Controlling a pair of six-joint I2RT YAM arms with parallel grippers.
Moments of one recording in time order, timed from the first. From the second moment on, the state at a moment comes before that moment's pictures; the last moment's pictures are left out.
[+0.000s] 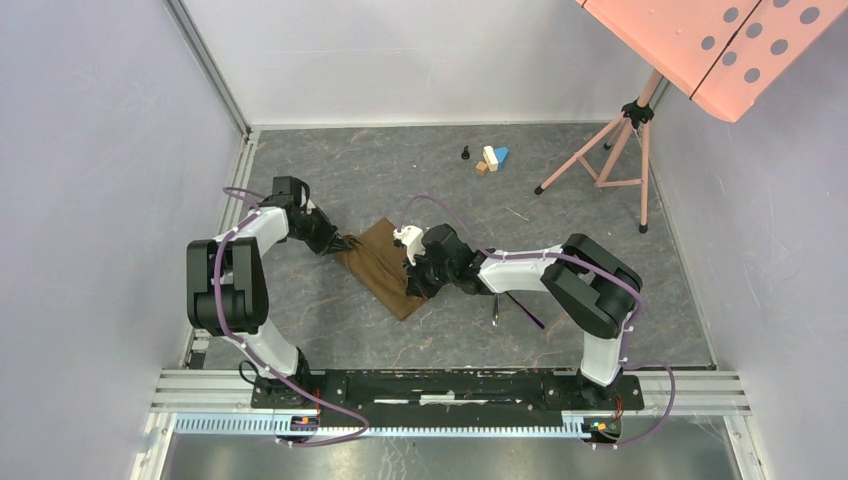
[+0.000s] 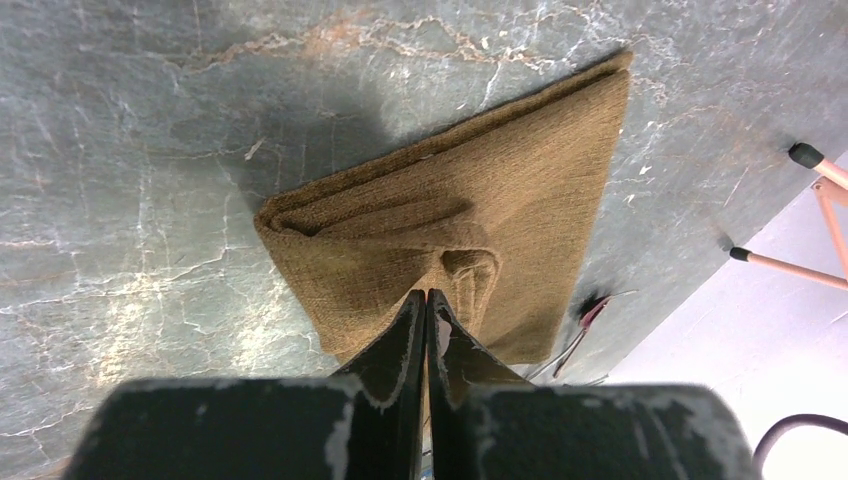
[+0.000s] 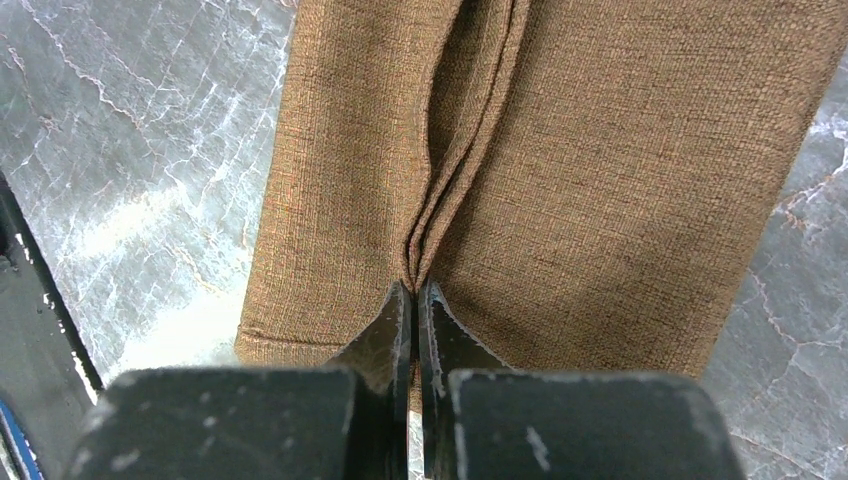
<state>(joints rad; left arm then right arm) 0.05 1.67 0.99 -0.51 0.45 -0.70 0.90 1.86 0.97 0.17 -0.29 0.12</state>
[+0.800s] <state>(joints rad) 0.06 1.78 1.06 -0.54 0.41 -0.69 0.90 1.85 1.02 0.10 -0.29 0.17</state>
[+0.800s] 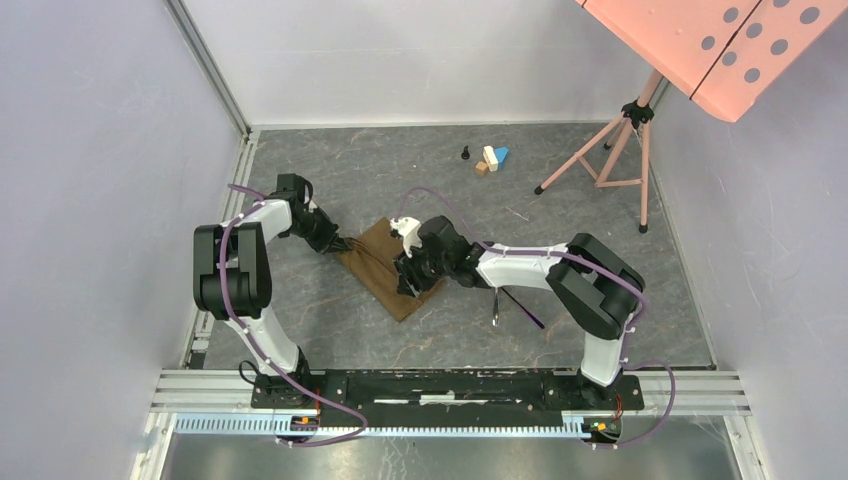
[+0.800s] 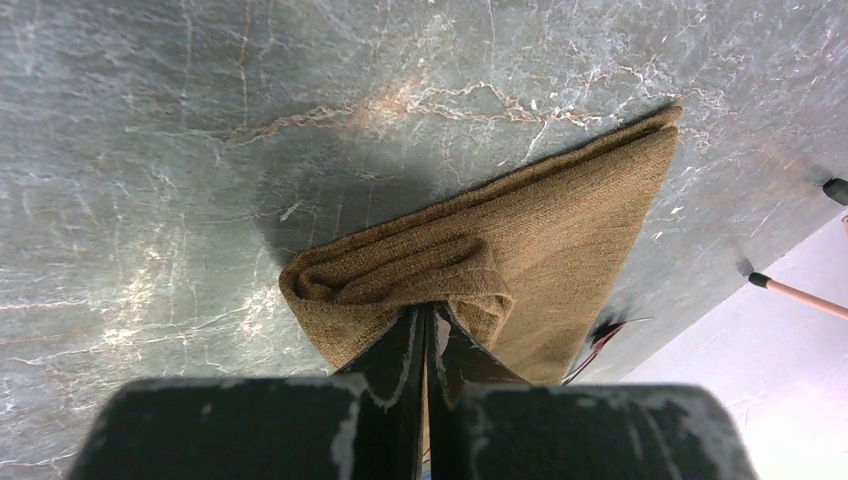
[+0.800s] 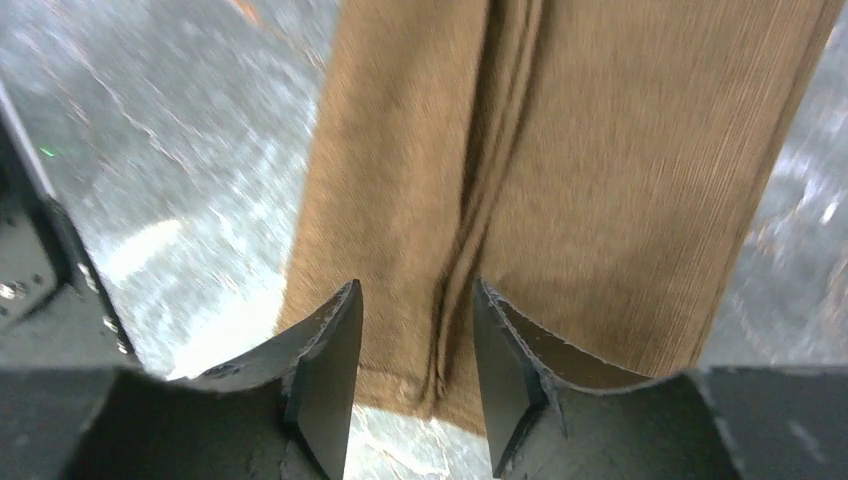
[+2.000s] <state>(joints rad) 0.07 1.77 1.04 -0.59 0.52 -0.64 0.91 2.21 1.24 0.50 -0.53 0.43</state>
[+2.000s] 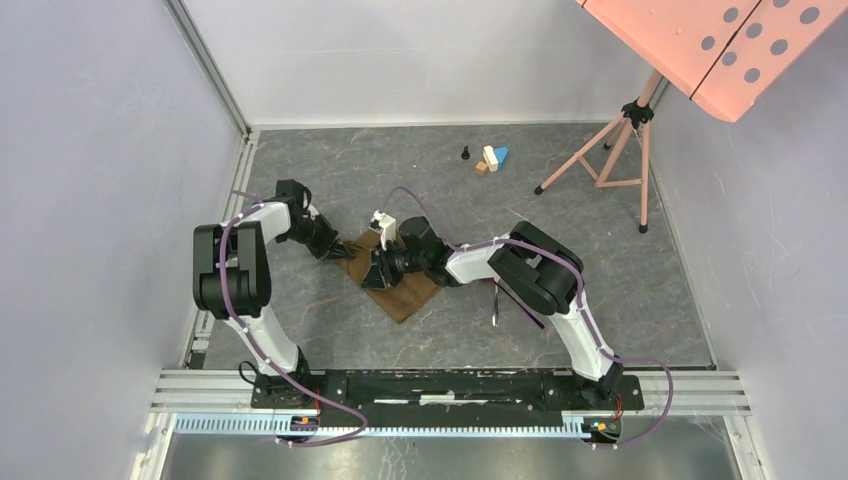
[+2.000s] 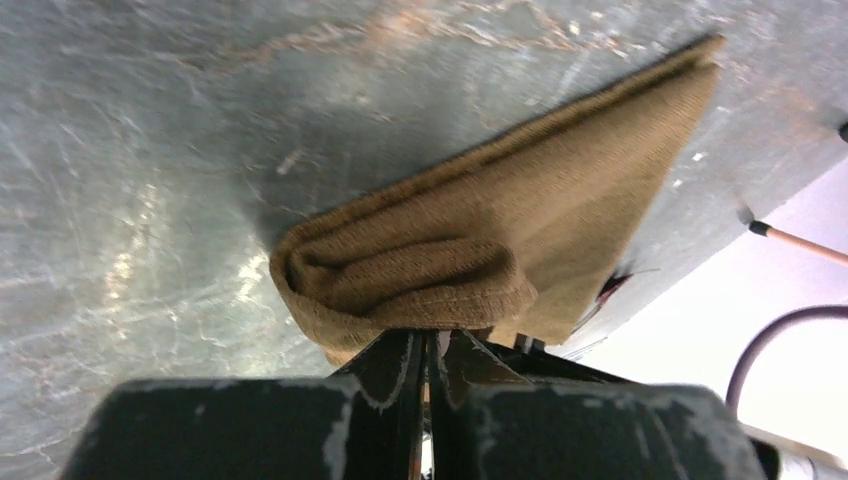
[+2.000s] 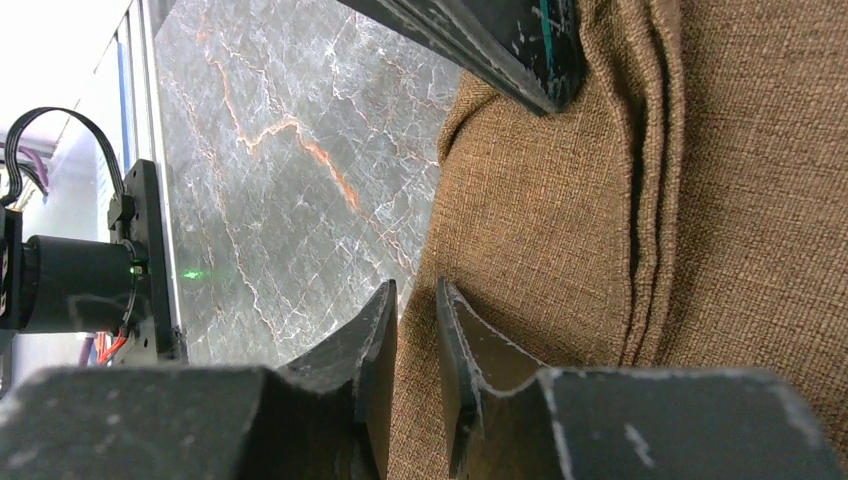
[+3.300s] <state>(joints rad) 0.08 1.77 1.04 -0.60 0.51 -0.64 0.92 1.91 0.81 0.53 -0.56 0.39</state>
